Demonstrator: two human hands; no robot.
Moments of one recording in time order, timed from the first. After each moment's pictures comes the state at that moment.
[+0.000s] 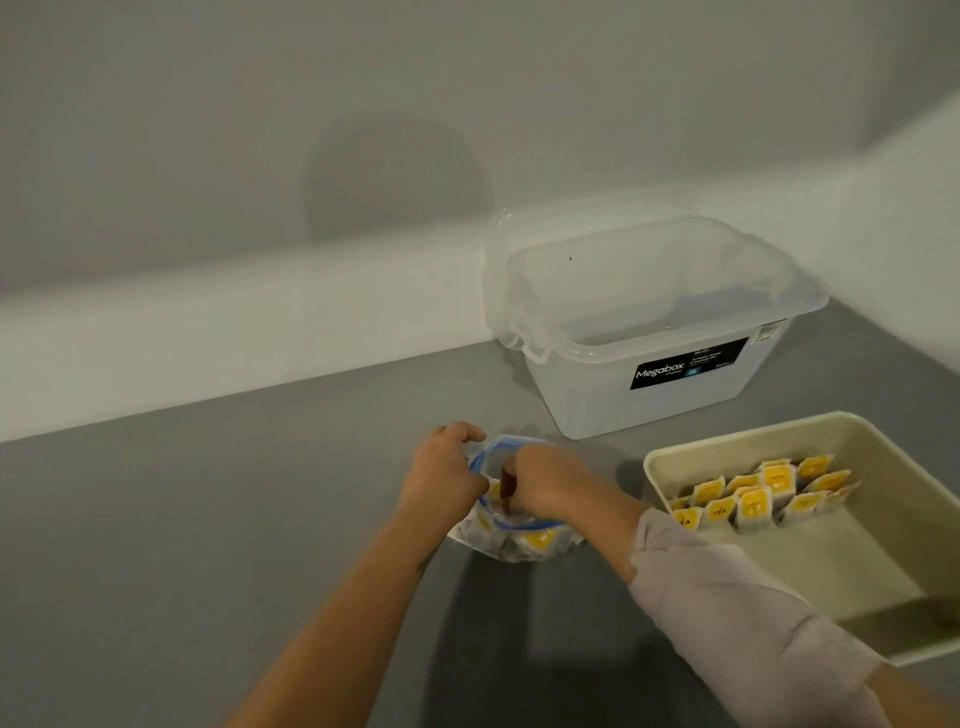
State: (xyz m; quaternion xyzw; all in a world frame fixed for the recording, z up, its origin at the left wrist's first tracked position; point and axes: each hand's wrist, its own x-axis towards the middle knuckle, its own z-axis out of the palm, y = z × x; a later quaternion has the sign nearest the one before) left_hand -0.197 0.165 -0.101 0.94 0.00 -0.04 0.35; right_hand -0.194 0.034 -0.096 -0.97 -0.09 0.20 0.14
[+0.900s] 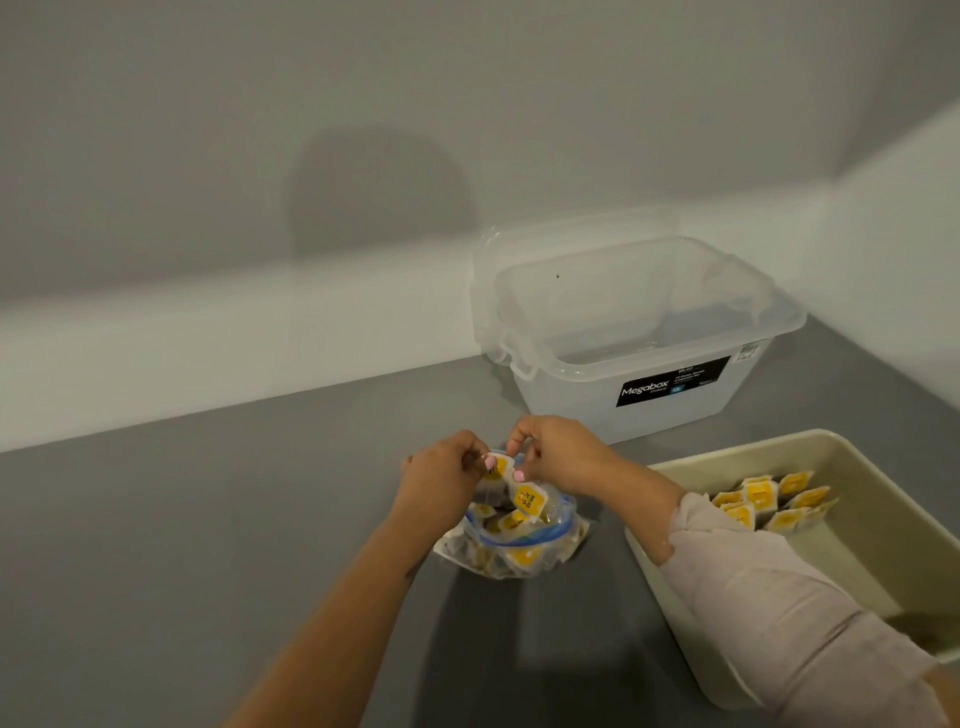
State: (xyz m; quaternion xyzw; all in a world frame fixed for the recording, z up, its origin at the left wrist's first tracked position) left_hand -0.187 0.155 -0.091 0.95 -0.03 -0.03 0.30; right_hand -0.175 -0.004 -0.067 -0.94 -0.09 0.14 0.30
